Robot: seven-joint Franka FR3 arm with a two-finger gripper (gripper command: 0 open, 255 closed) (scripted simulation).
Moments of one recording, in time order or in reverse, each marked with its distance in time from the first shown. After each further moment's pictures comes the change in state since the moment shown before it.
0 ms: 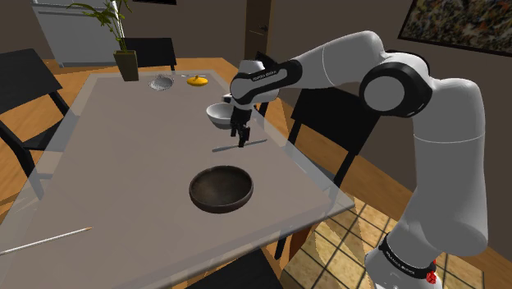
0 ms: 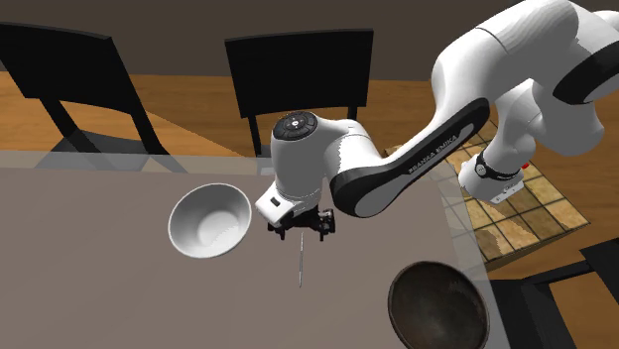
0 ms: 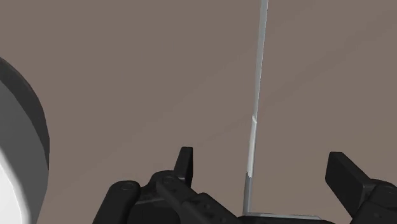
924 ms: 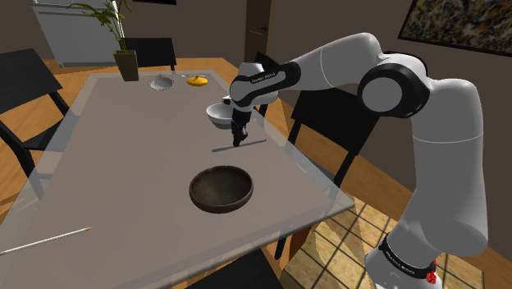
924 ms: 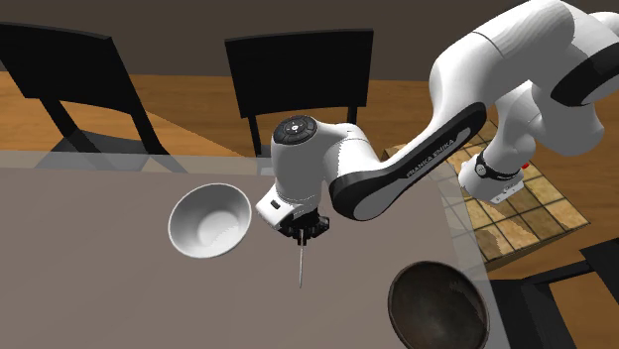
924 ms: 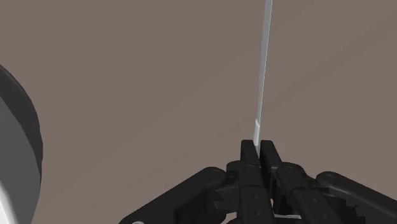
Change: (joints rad) arm 0.000 0.012 0.002 -0.003 0.003 0.015 -0.002
